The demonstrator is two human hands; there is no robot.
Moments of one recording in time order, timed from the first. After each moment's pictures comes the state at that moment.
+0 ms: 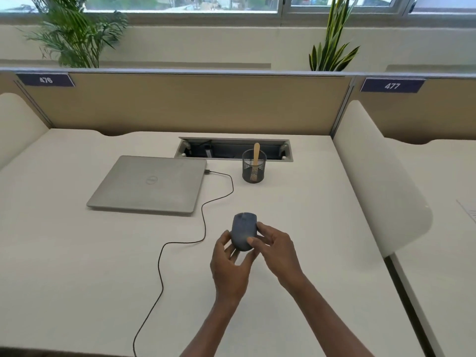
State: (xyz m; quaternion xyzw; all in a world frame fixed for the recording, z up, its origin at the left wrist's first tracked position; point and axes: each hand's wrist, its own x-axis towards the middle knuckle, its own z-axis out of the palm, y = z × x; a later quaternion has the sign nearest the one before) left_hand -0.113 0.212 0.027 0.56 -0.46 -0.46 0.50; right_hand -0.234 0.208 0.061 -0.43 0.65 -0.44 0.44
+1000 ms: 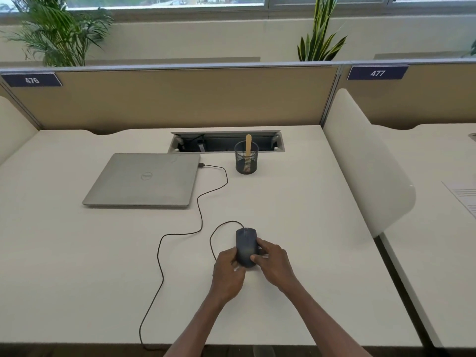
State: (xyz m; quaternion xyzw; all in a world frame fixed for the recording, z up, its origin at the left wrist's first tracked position) left_hand -0.087 0.225 -0.014 0.58 -0.61 -0.48 0.24; right_hand -0.236 0.242 -0.002 -0.47 0.72 -0.30 0.42
